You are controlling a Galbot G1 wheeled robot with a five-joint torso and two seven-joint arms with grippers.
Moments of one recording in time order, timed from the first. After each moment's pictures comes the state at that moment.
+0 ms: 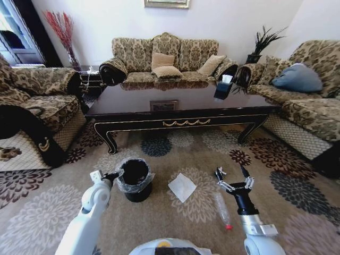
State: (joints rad) left arm 1.22 -1.26 -0.52 -1.90 -0.82 0.64 -0.54; right arm -1.78 1.34 0.75 2.07 0.18 0.52 -0.10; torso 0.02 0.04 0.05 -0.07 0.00
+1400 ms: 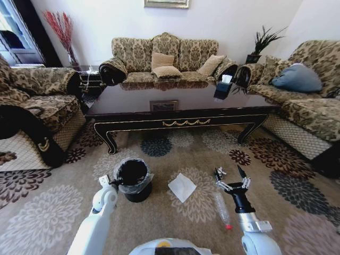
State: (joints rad) left arm 1.25 -1.28 -0.53 -1.84 -0.77 0.63 -0.57; right arm -1.74 1.32 0.73 2.03 0.19 0.53 -0.10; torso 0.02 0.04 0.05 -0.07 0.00
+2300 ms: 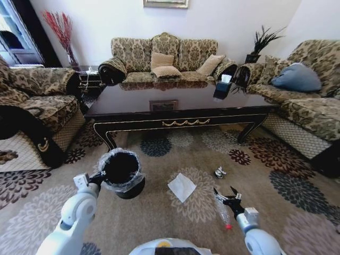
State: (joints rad) left arm 1.47 -1.14 -0.67 -2.24 -0.79 0.60 -0.55; right arm -1.66 0.96 0.55 1.79 0.52 -0.04 0.13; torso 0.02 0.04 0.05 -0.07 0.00
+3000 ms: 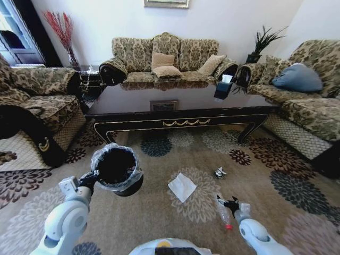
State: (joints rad) left arm 1.54 -1.17 -0.75 -2.35 -0.79 0.60 -0.55; right arm -1.43 0.94 0.35 1.44 0.68 -0.09 0.19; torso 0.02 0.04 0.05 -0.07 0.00
